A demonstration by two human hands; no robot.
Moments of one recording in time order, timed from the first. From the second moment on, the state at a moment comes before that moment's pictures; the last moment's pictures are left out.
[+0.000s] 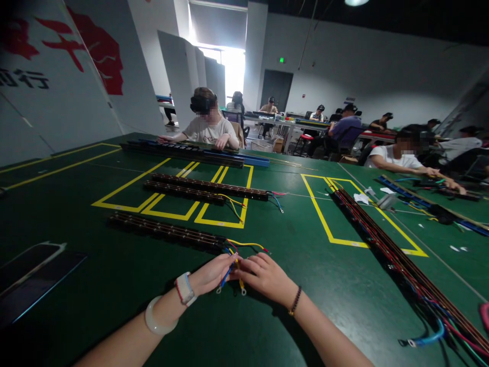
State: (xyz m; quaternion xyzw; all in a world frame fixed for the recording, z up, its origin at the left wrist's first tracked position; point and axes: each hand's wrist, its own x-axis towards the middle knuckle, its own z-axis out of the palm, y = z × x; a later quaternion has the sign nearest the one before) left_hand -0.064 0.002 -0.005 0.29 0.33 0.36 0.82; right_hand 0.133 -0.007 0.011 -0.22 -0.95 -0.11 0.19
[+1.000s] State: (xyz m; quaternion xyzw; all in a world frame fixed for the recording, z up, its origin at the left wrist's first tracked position) left_hand -0.054 0.003 -0.005 0.30 0.34 0.39 0.80; right_hand -0.005 0.060 0.038 -0.33 -0.92 0.00 0.22
